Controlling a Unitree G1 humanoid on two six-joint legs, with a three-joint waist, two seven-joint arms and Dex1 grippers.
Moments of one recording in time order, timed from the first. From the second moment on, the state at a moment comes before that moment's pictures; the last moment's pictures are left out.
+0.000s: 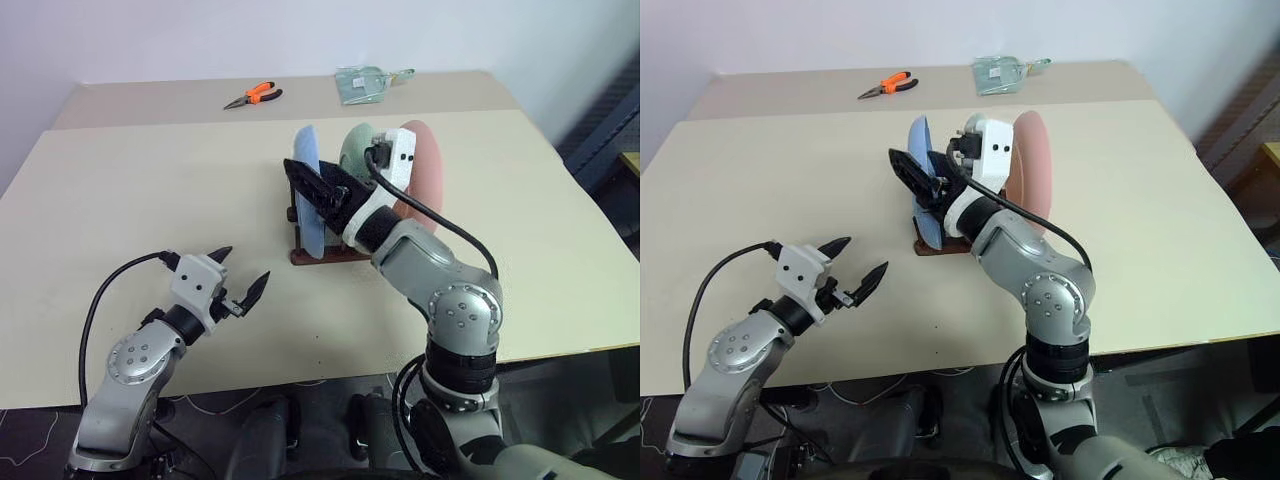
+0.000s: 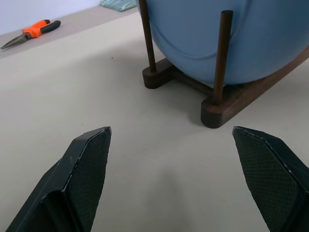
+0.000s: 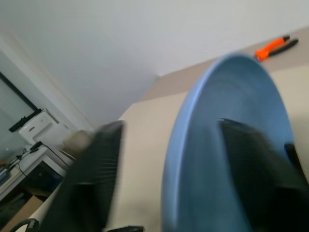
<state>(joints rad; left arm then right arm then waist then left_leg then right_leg) 0.13 0.45 0.06 -0.53 -0.23 0.32 -0.43 -0.58 0.07 0.00 -0.46 0.79 0.92 -0.08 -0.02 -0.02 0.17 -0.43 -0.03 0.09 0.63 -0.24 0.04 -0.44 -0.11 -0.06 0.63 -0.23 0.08</state>
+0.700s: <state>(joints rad) 0.07 0.49 0.11 -0.39 -0.20 0.26 -0.45 -0.68 -0.66 -0.14 -0.30 0.42 0.50 0.45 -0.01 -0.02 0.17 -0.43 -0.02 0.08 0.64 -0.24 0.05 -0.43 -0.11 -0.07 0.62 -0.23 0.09</state>
